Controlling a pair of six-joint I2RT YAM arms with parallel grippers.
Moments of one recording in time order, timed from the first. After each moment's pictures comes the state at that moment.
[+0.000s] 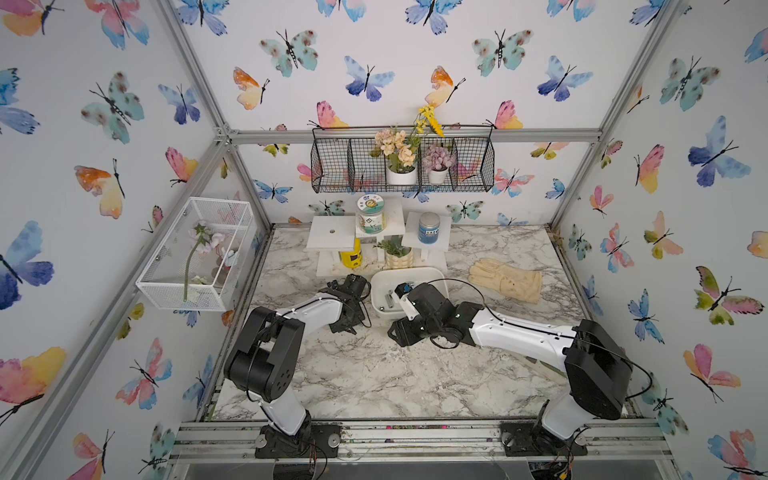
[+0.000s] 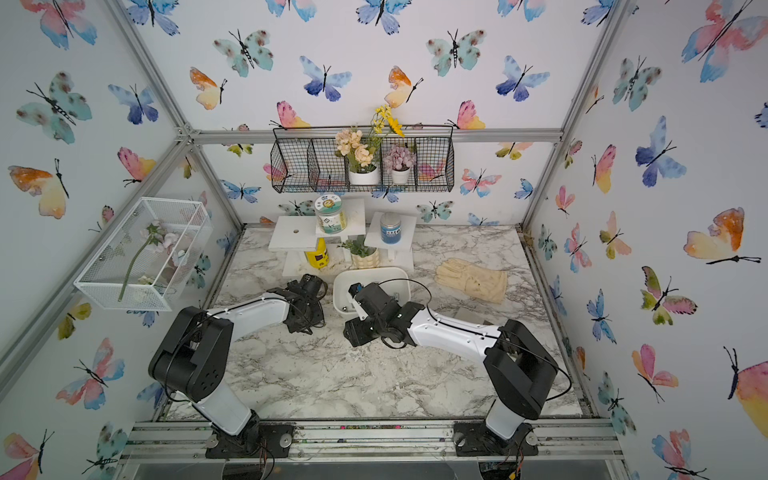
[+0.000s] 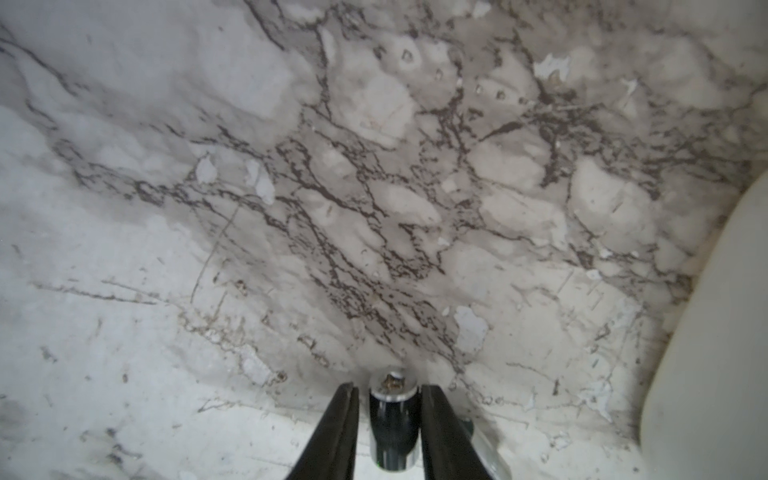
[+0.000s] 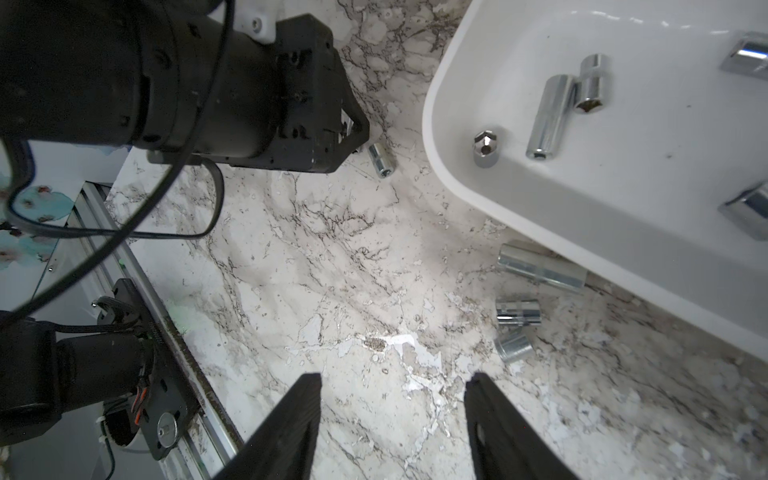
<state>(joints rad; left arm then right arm) -0.41 1.68 0.94 -0.52 -0.20 -0.80 0.97 1.64 1.10 -0.32 -0.16 0.42</state>
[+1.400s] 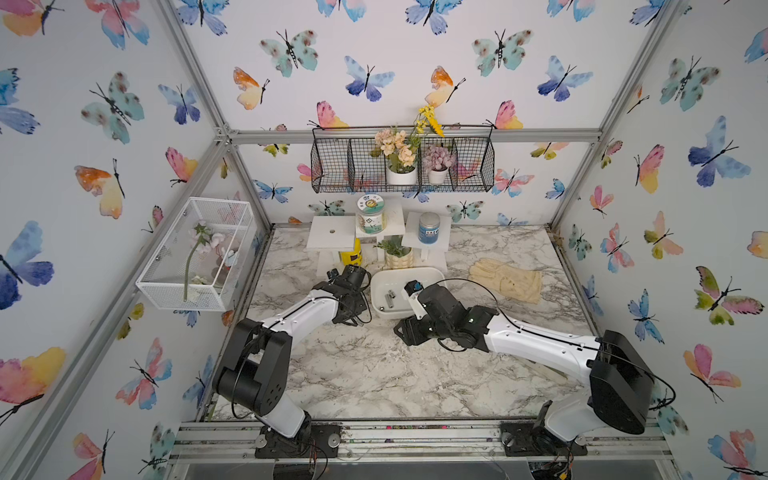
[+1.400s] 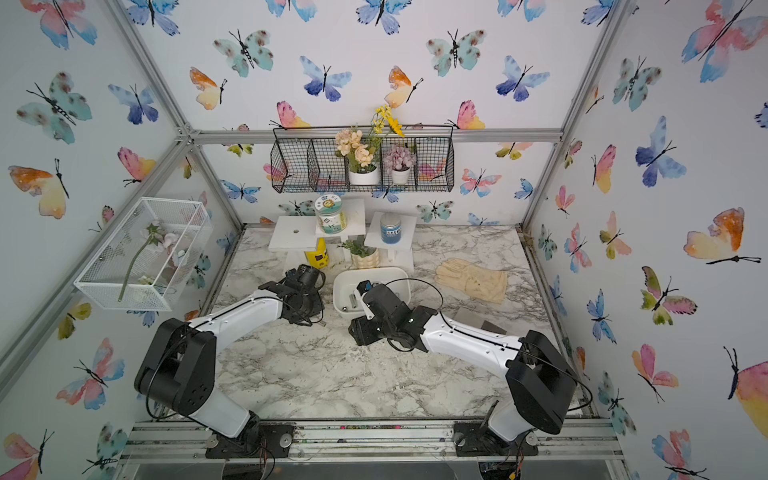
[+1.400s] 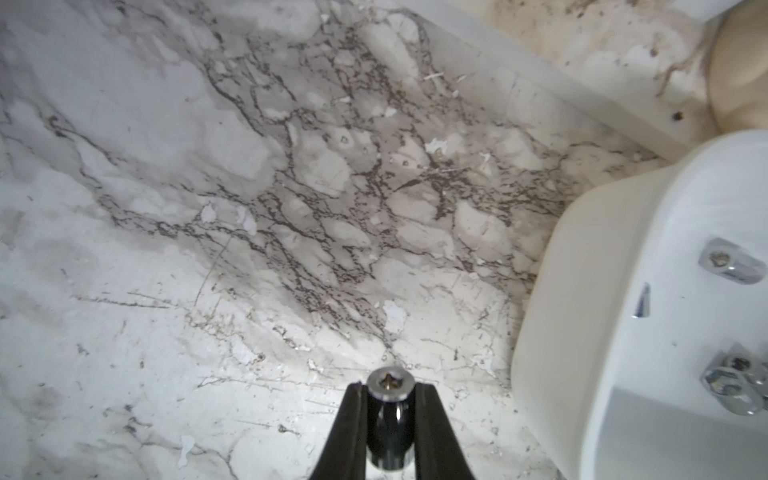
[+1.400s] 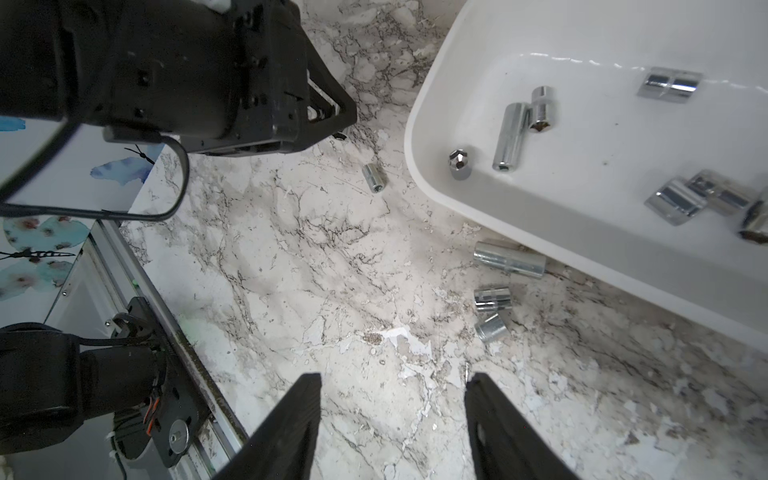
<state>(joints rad) -0.44 1.59 1.02 -0.56 -0.18 -0.80 0.97 1.52 1.04 -0.30 -0.10 0.46</state>
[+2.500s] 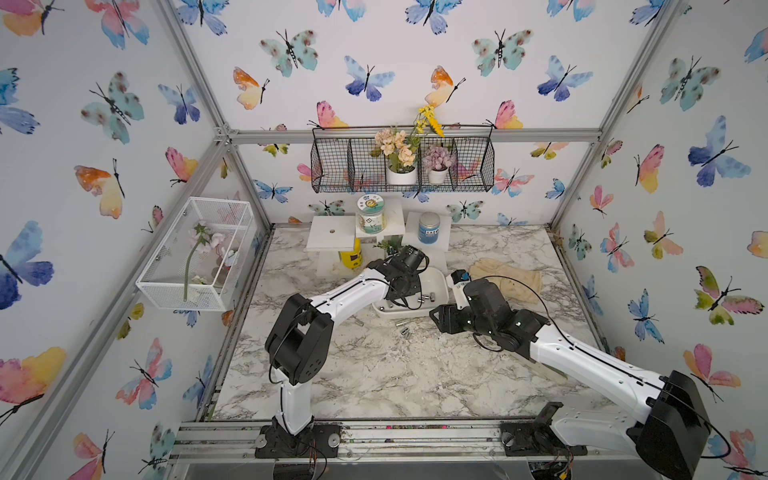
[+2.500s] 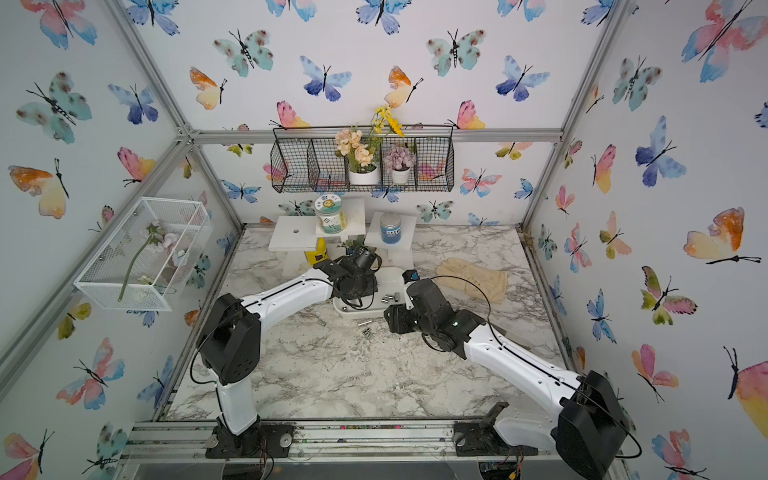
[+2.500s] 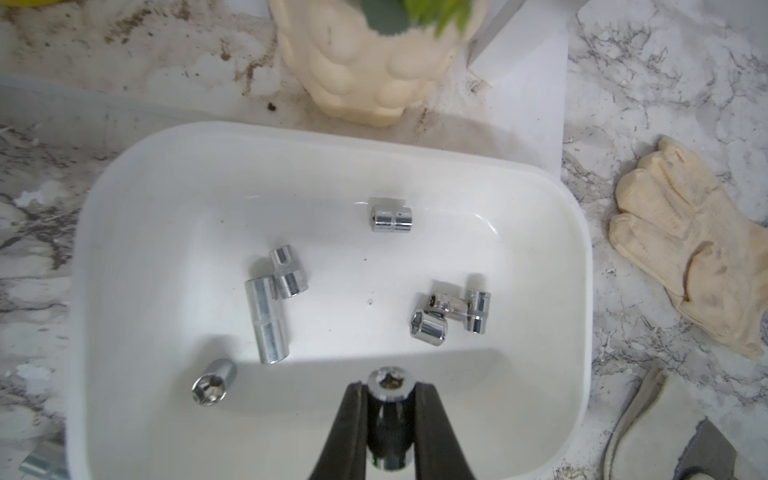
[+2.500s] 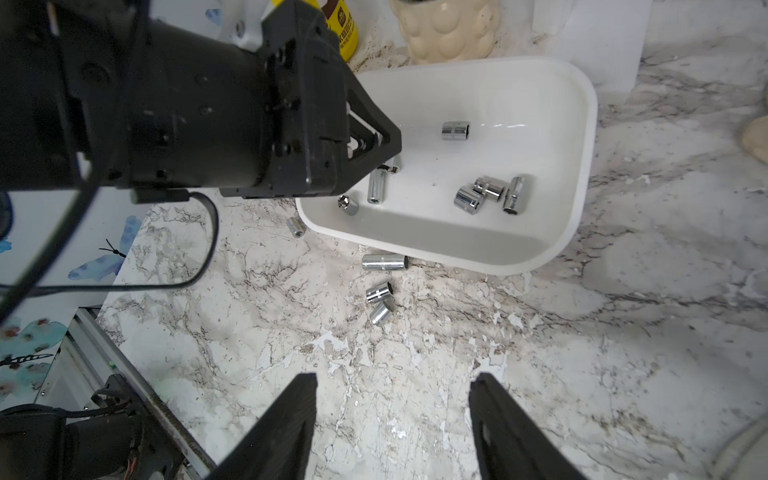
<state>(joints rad) -0.71 1.92 1.53 -0.63 -0.15 -0.82 0.78 1.22 0.86 -0.36 -0.05 0.50</state>
